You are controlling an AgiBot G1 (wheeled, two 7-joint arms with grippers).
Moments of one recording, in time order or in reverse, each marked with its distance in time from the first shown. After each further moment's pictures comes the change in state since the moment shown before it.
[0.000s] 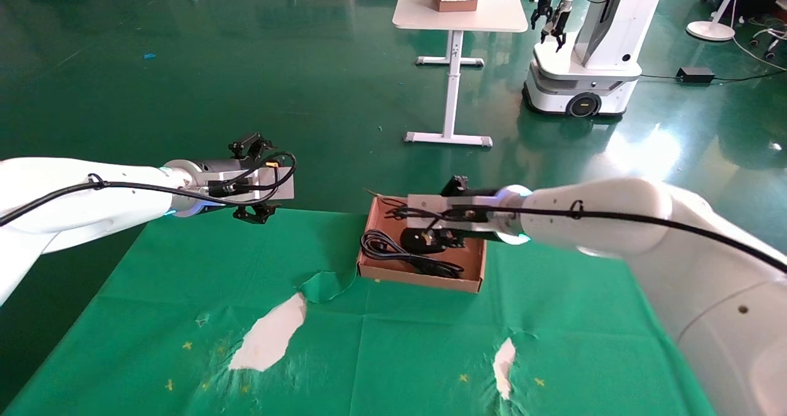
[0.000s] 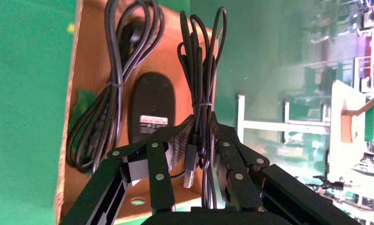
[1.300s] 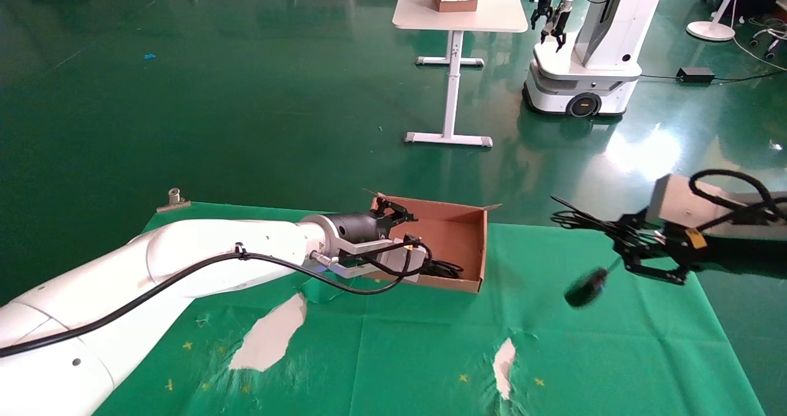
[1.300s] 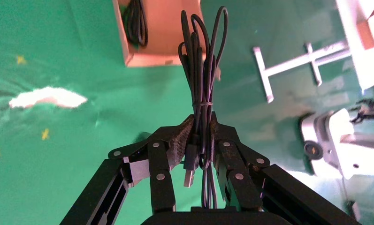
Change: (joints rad) left arm 0.132 0.135 -0.003 -0.233 0.078 -0.010 0.063; right arm -0.171 0.762 0.255 0.789 0.241 -0.523 0.451
